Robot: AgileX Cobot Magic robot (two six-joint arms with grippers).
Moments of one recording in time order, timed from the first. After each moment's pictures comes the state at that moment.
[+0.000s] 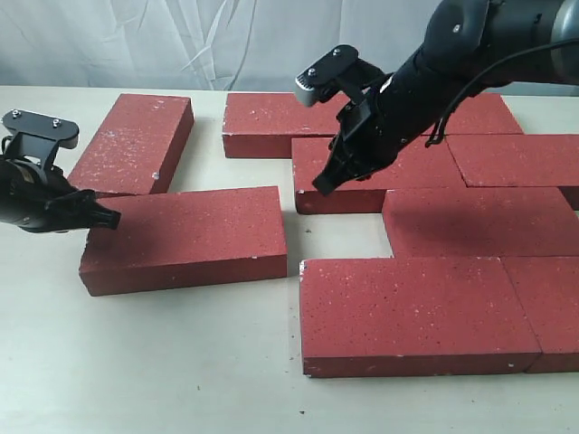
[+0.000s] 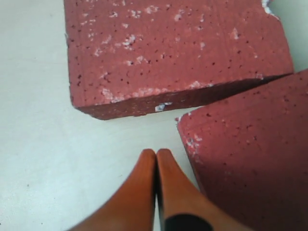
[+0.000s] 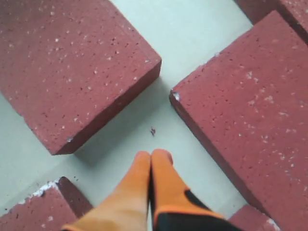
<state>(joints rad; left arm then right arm) -0.13 1.72 -0.73 -0.03 0.07 0.12 0.44 1.85 -1.30 0.46 0.71 -0.81</state>
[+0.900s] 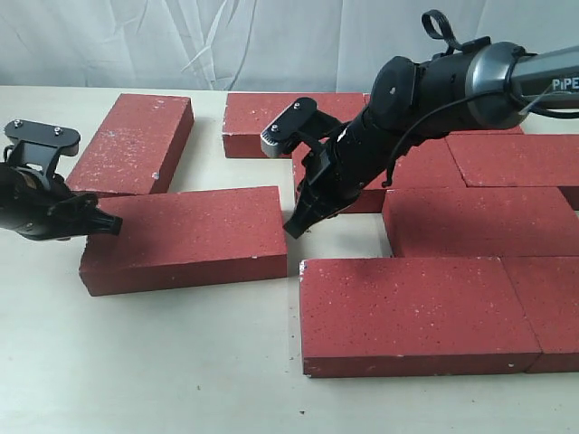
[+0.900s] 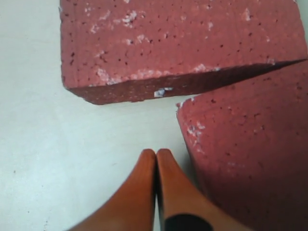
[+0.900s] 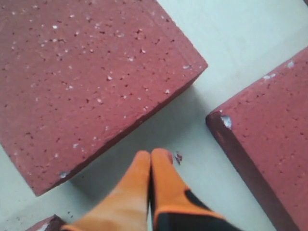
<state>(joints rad) -0.13 1.74 -0.73 -0.06 0.09 0.12 0.51 2.00 -1.29 0.49 0.58 -0.88</state>
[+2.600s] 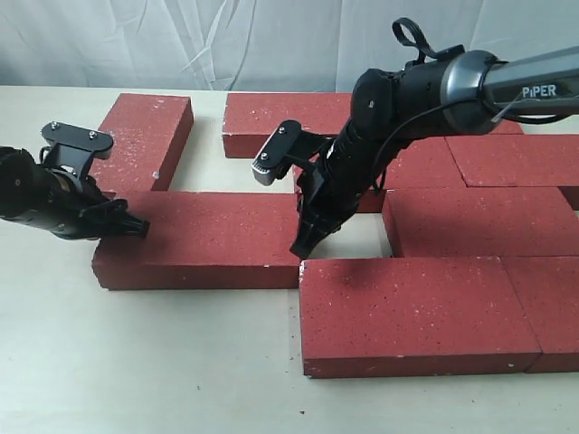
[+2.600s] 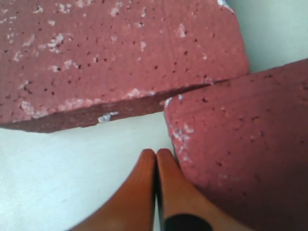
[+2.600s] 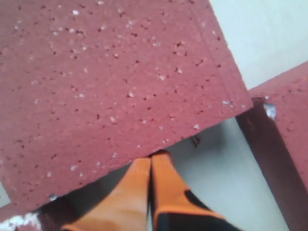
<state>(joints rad) -0.21 1.81 -0.76 -0.07 0.04 0.11 0.55 2.04 -1.33 0.34 0.66 -0.86</state>
